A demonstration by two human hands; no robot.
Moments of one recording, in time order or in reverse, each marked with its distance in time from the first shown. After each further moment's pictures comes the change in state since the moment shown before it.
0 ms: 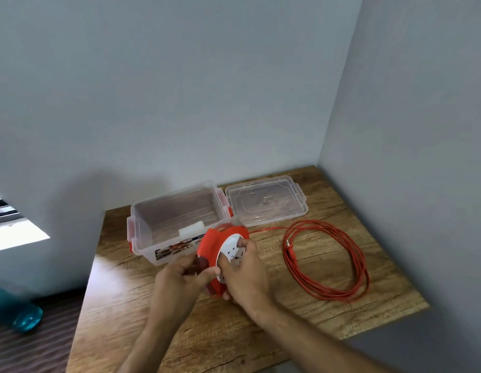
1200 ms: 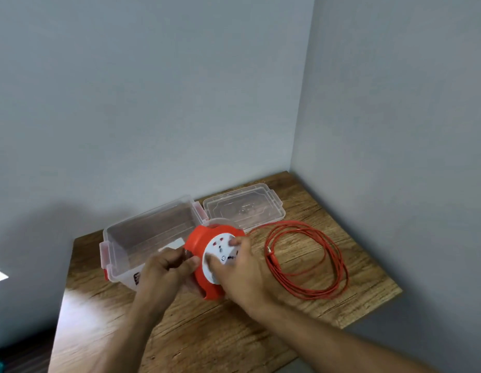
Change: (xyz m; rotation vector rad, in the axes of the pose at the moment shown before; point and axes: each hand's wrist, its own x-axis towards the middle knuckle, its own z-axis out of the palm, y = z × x) left_hand 0.046 0.010 -0.004 -0.066 -0.147 -0.049; right_hand 0.021 0.005 -0.019 -0.126 0.163 -0.055
